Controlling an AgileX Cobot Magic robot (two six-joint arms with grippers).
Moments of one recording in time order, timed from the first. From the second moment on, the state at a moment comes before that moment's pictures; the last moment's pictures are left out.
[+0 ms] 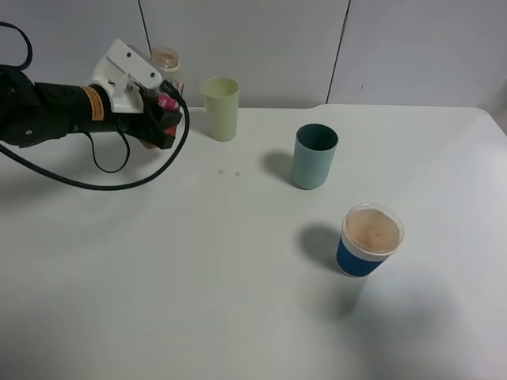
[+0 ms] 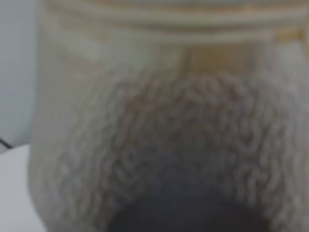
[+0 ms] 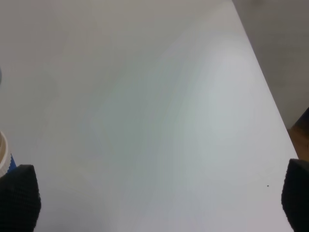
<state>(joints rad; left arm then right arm) -0.22 1.83 -0.87 0.75 -0.53 -0.29 -0.01 0.00 -0.50 -0.08 1.06 0.08</state>
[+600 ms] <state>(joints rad) -0.14 1.99 -1.15 0.87 -0.38 -0.29 -0.01 0.00 -0.50 -0.08 1.06 0.08</state>
